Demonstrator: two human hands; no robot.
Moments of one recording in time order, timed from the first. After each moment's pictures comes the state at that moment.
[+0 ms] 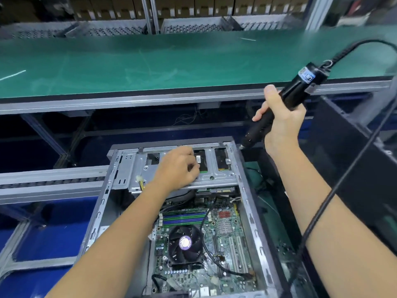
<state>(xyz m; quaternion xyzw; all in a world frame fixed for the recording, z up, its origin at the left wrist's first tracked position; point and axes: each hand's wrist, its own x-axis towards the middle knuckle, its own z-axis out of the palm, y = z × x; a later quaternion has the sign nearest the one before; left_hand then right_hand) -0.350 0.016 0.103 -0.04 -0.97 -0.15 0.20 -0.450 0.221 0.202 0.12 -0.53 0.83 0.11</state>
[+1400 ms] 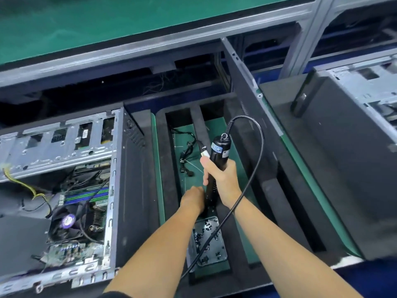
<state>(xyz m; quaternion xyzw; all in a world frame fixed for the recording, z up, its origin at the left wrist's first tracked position) -0.386 0.350 -0.061 0.11 -0.94 -0.07 -0.32 -0.415 0.444 -0.003 0.05 -0.60 0.79 -0.14</state>
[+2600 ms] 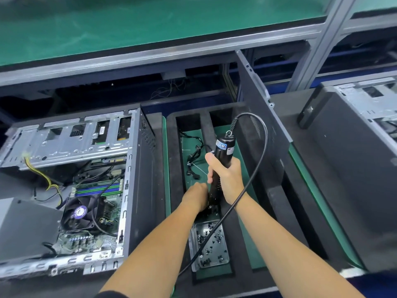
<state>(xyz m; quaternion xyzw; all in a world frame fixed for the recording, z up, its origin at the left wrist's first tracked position) -0.386 0.334 -0.052 0.13 -0.95 -0.15 -0.24 -0.414 0.435 0.021 0.07 -0.58 0.80 -0.15</state>
